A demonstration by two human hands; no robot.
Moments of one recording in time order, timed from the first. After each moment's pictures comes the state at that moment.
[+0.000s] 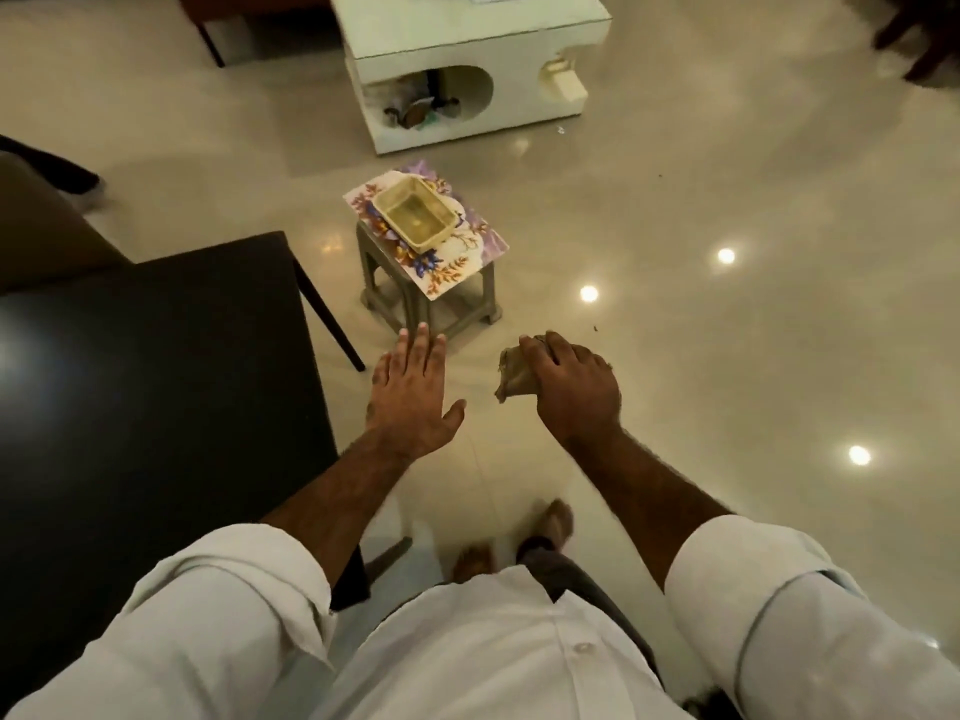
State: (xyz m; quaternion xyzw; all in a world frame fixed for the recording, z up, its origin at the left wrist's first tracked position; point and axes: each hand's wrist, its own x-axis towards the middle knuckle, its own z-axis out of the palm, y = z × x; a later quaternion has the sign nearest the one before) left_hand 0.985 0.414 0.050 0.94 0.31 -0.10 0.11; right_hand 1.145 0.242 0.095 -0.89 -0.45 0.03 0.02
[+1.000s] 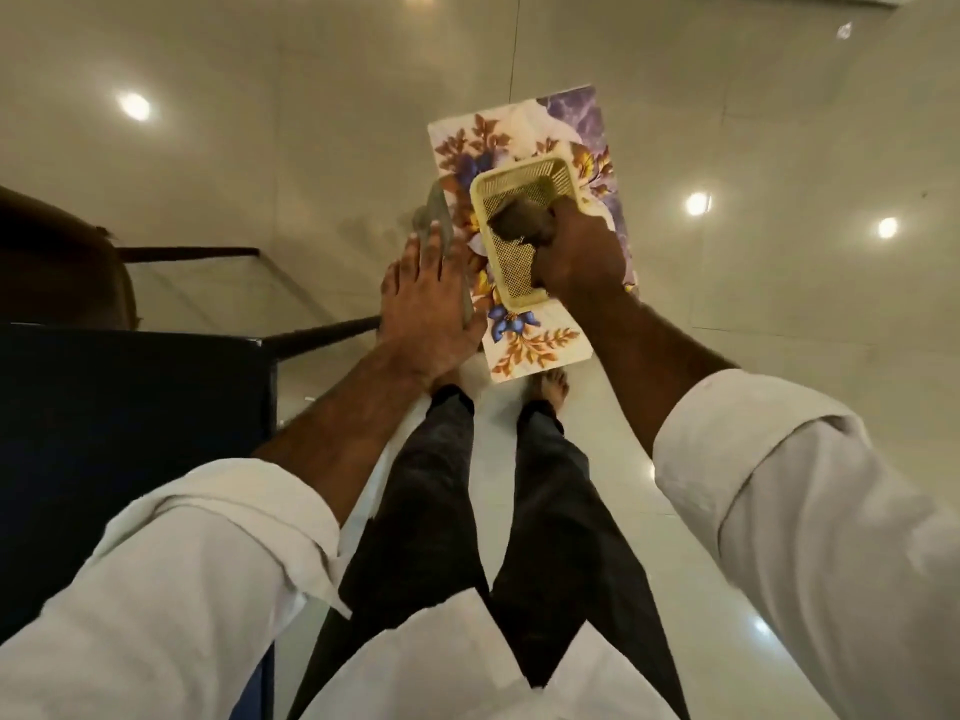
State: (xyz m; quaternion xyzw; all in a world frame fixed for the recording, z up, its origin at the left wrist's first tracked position) left_hand 1.229 0.841 -0.136 0.82 0.49 -0.14 0.26; right_hand 1.430 0.829 -0.138 -0.85 -0.45 0.26 0.02
